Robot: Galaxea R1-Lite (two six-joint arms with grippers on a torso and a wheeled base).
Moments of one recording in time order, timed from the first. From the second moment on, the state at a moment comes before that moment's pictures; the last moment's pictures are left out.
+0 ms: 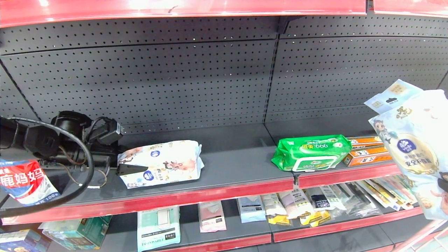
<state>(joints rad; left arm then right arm) 0.14 1.98 -1.07 0.08 -0.95 1.06 -0.11 0.84 -0.56 0.08 0.02 -0.30</state>
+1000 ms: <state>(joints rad) 0.18 2.00 -0.94 -0.08 -0.97 1.14 -0.11 0.86 -0.58 0.08 0.01 -0.31</state>
